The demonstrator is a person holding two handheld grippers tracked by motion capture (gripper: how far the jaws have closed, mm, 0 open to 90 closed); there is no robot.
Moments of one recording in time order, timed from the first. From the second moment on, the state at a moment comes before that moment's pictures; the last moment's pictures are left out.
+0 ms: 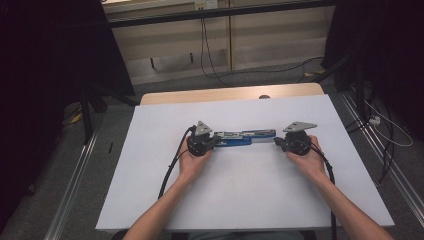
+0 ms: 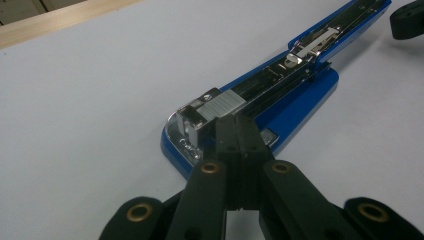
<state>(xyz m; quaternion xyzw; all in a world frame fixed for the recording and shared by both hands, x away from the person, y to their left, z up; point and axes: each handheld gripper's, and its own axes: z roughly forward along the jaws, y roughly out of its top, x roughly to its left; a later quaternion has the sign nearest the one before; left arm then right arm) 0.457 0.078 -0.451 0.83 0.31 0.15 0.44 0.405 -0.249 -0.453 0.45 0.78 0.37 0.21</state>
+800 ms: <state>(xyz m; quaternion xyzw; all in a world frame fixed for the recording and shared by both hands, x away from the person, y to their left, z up) 0.457 0.077 -0.450 0.84 0.31 0.15 0.43 0.418 -0.231 -0.456 0.45 0.80 0.34 0.21</state>
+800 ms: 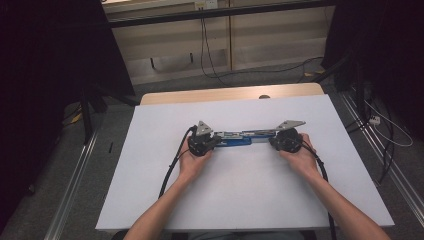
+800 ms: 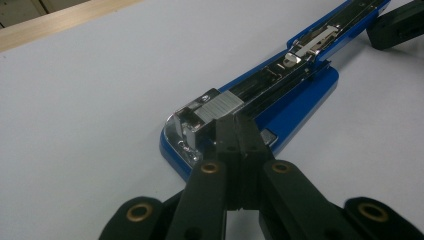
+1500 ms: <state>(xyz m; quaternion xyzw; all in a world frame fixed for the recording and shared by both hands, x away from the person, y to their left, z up) 0.456 0.075 -0.451 0.84 0.30 0.16 0.43 0.424 -0.229 -0.458 0.45 0.79 0.34 0.21</state>
